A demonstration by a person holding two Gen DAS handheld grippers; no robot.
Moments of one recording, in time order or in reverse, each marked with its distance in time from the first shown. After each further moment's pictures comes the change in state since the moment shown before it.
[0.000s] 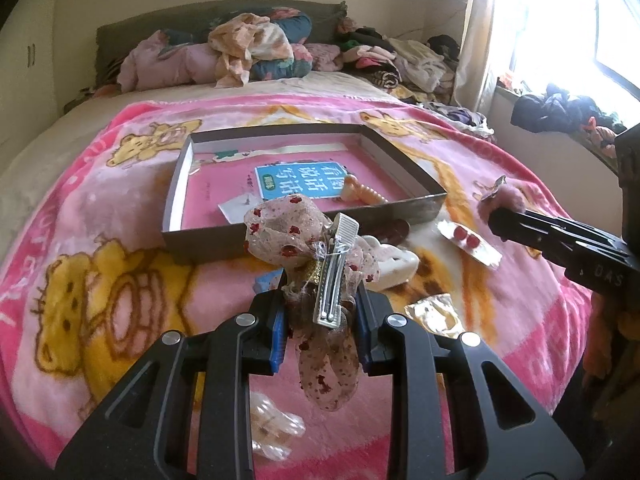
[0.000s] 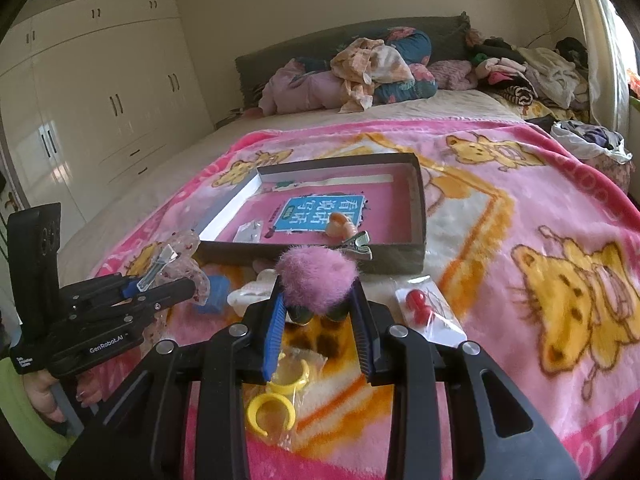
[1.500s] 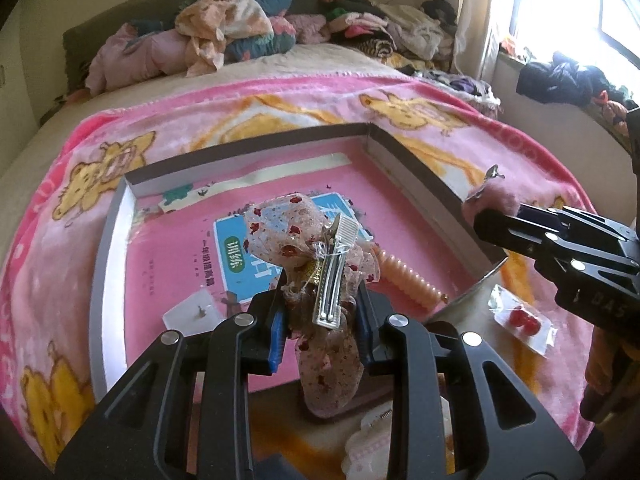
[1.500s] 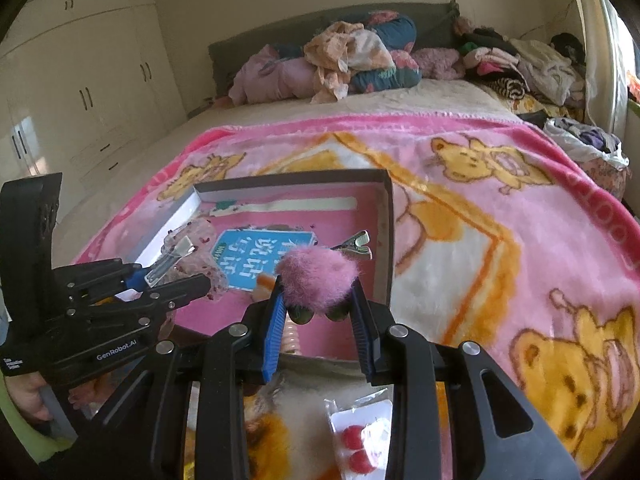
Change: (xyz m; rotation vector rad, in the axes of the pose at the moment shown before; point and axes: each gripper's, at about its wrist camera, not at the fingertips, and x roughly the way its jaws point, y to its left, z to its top) left arm 0.116 -0.007 0.081 0.087 0.123 -0.002; right arm 0.099 -0.059 0.063 0.009 0.074 -0.072
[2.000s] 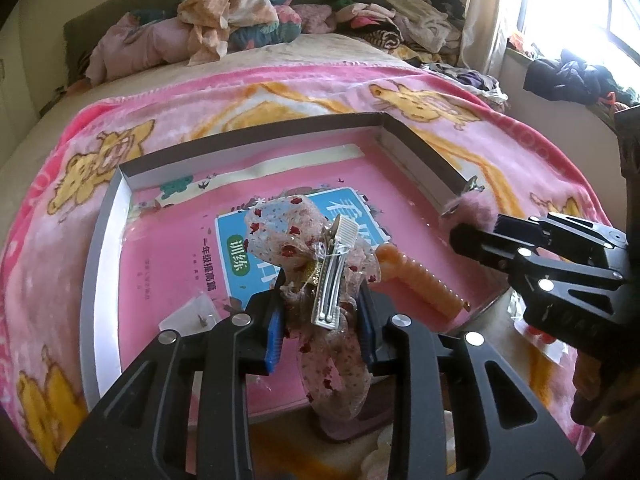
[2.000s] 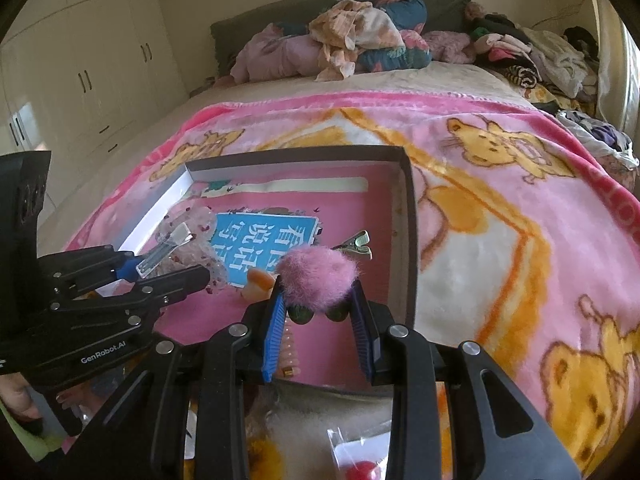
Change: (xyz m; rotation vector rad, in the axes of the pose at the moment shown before) left arm 0.018 0.008 0.004 -0.022 0.035 0.005; right arm 0.038 0.007 0.004 -0.031 0.065 0.001
